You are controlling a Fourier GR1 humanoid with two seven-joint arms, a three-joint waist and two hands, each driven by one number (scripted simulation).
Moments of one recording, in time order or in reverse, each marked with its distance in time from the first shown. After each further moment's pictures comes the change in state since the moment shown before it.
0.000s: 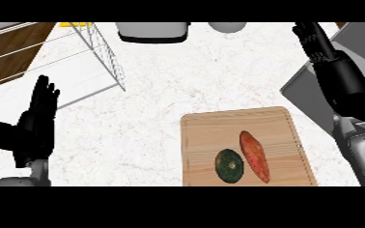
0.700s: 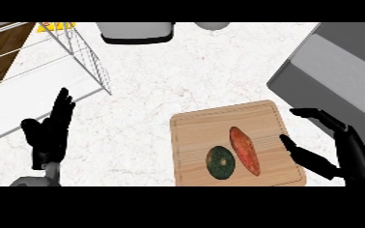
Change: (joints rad) left arm 0.001 -0.031 -0.021 0.176 -0.013 -0.084 -0.016; right arm 0.503 -0.013 0.026 -0.100 0.315 -0.230 -0.115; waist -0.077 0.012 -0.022
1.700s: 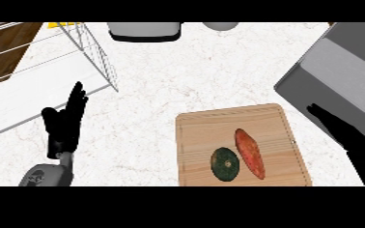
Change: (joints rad) left arm -0.082 -0.054 0.001 0.087 -0.049 -0.035 0.008; right arm 0.037 -0.228 0.038 -0.461 0.139 0.395 0.729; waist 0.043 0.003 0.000
